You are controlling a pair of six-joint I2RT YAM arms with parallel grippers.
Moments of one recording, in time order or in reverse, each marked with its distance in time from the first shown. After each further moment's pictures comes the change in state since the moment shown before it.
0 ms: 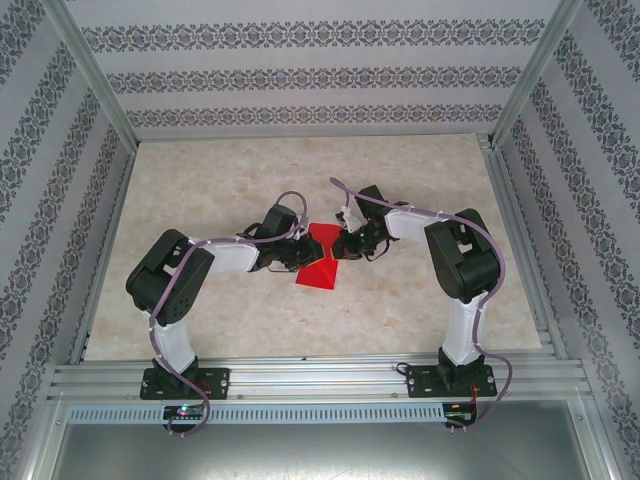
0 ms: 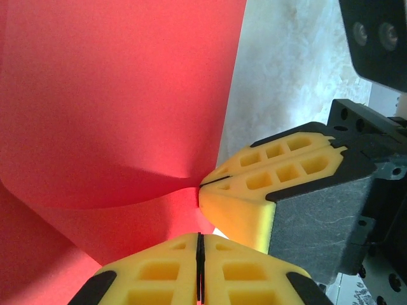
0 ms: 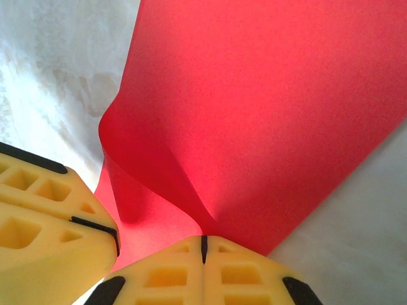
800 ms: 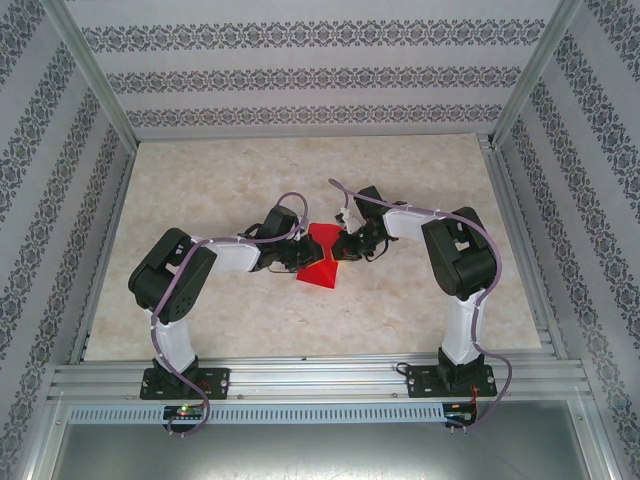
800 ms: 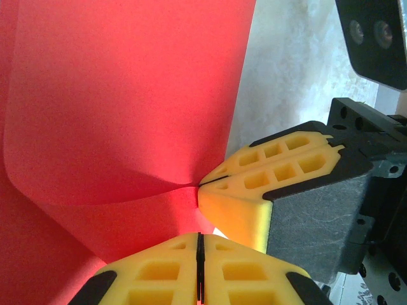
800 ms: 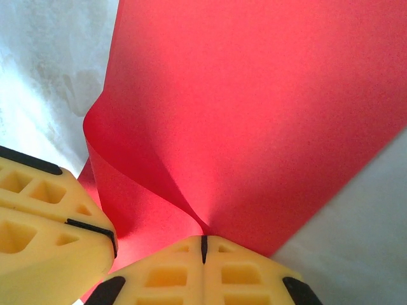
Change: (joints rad) left arm 0.000 0.015 0.002 0.005 0.000 0.002; right arm 0.000 0.026 0.011 -0.014 0.000 -0.006
